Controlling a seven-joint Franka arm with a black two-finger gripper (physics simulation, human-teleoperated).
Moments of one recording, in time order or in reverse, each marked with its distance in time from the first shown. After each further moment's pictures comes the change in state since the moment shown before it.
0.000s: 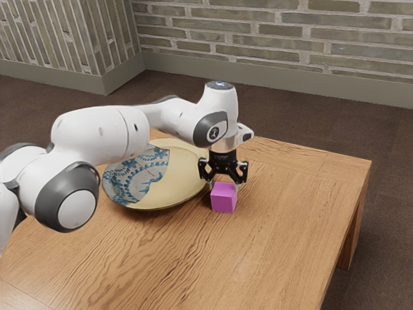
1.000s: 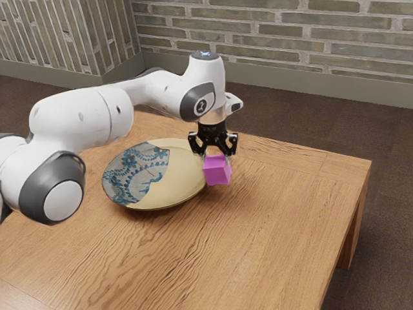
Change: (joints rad) arm 0.000 -0.114 0.058 0.008 0.017 -0.022 0.009
